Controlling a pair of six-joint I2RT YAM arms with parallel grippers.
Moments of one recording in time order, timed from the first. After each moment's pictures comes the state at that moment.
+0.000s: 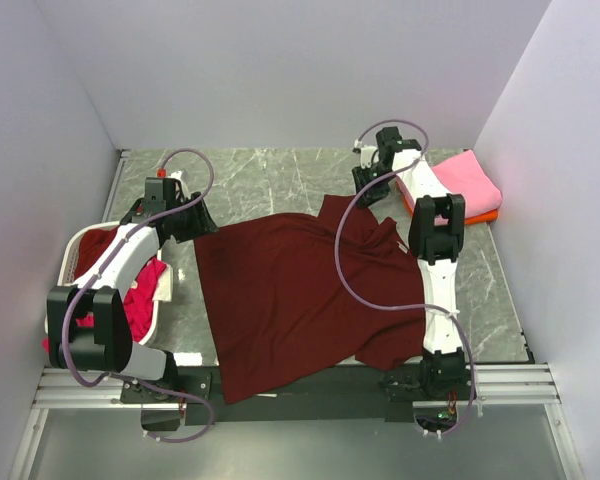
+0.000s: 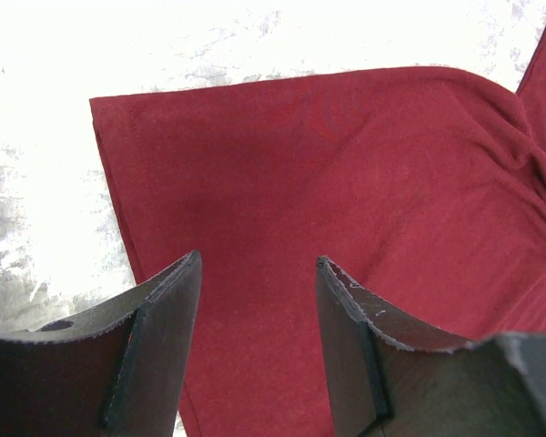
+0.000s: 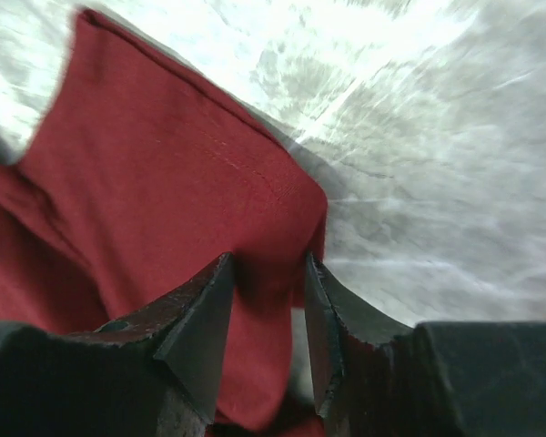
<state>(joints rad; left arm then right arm) -0.06 1.42 1.00 -0.41 0.21 -0.38 0.13 2.47 2.25 -1.02 -0.35 -0.23</state>
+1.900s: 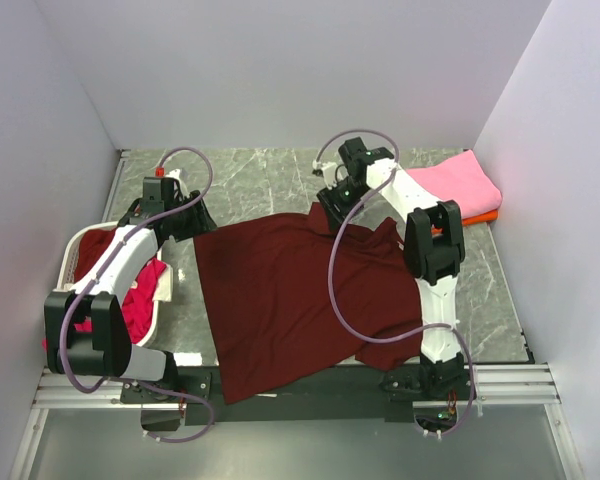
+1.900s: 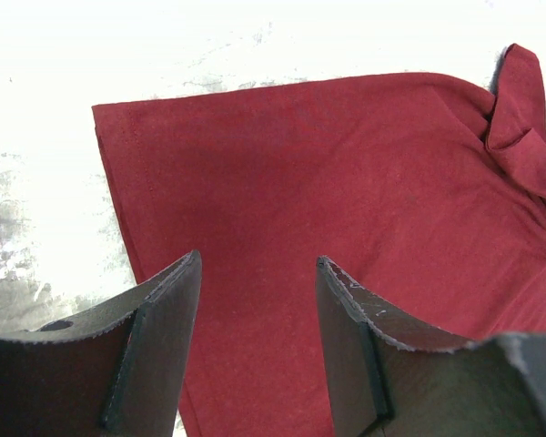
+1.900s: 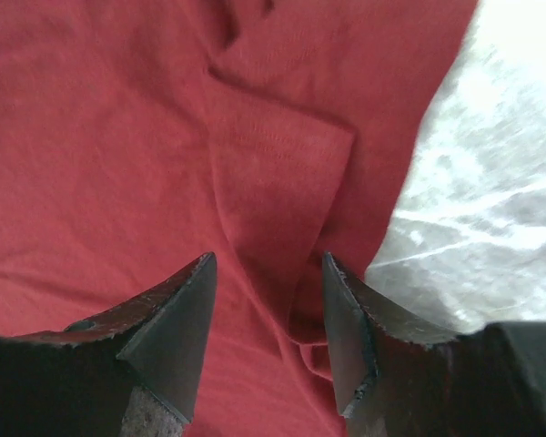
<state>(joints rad) -0.06 1.39 1.00 -0.41 0.20 -0.38 0.35 2.19 1.94 -1.05 -0.38 -0.36</state>
